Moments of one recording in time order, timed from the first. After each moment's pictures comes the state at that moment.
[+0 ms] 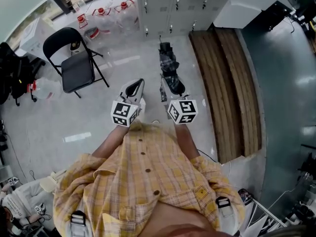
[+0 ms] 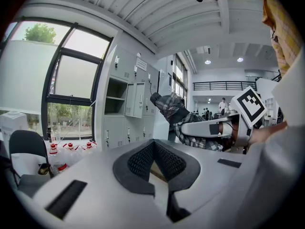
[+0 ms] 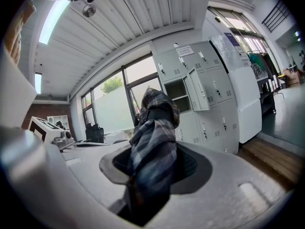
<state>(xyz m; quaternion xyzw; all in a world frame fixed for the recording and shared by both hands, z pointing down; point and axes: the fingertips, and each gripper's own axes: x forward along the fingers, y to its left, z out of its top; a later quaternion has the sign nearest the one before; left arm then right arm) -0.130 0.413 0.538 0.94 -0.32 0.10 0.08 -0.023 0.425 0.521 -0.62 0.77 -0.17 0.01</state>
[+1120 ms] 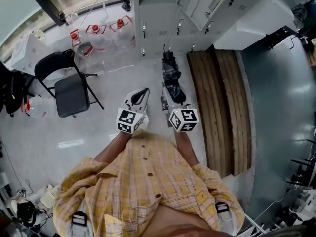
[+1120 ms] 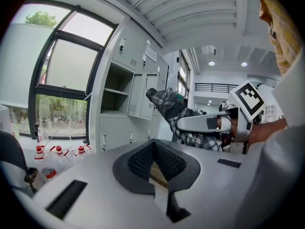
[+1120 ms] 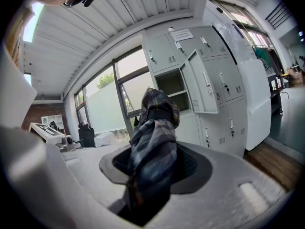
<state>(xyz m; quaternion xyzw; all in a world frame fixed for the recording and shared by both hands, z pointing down) -0.052 0.174 0.564 0.94 -0.30 0.10 0.11 0.042 0.177 0.531 -0.62 0.77 -0.18 -0.01</state>
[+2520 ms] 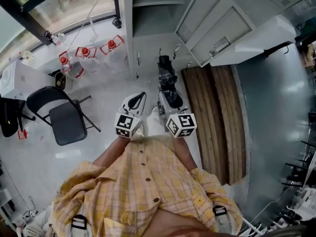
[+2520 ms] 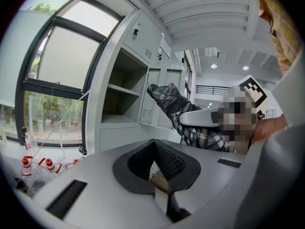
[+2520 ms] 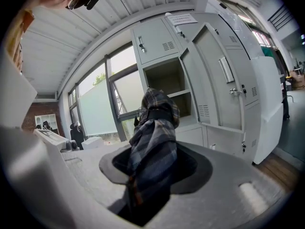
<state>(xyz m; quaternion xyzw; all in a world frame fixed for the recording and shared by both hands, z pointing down) -0.008 -0.062 0.562 0.95 -0.29 0.09 0.12 0.079 -0.055 0.514 -0.63 0.76 -0.18 -0.02</state>
